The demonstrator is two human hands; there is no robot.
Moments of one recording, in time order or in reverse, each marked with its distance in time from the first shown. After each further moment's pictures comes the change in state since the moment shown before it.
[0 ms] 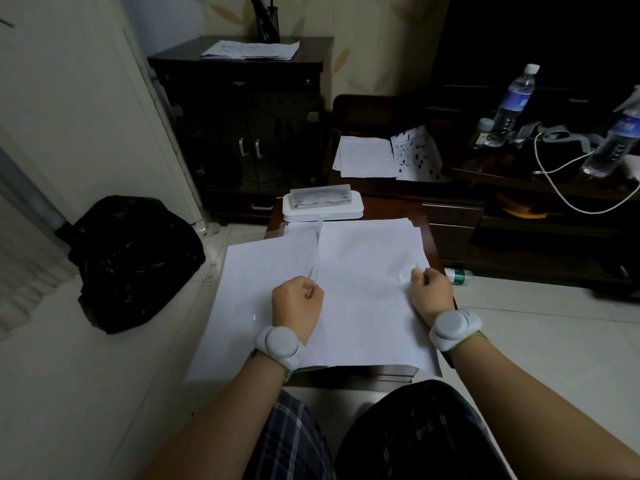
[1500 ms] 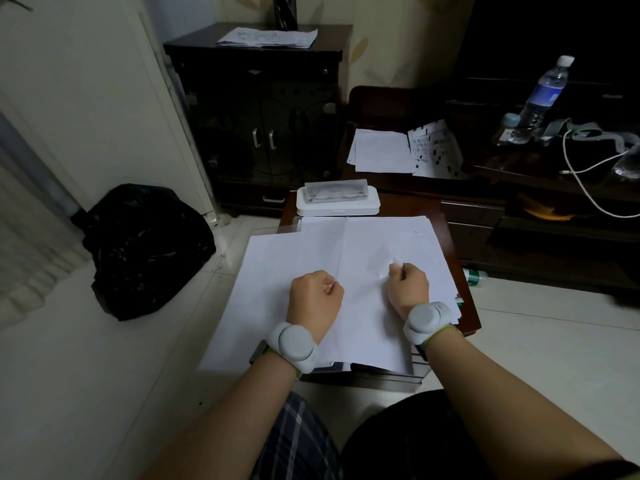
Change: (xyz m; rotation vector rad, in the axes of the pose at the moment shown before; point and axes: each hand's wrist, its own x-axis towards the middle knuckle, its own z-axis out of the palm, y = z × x) left_hand -0.001 0.017 -0.008 0.029 -0.095 0.032; right_hand -0.008 -0.034 0.051 0.021 -0.078 -0.020
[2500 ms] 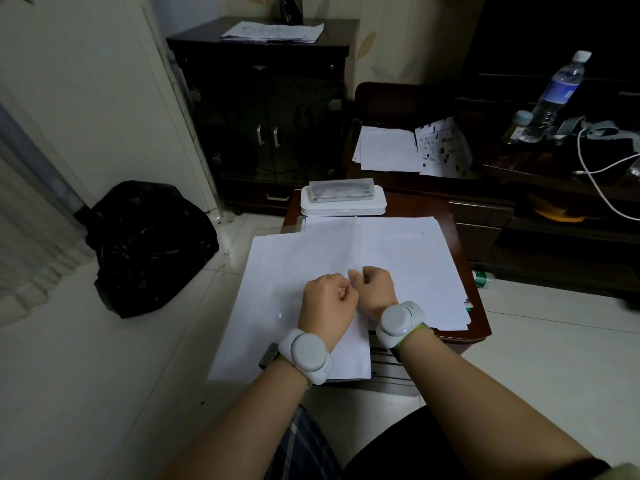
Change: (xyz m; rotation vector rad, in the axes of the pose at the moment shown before) left_hand 0.000 0.006 0.010 0.094 0.031 0.110; right_hand -0.008 -0.024 0.048 0.122 -0.208 -0.073
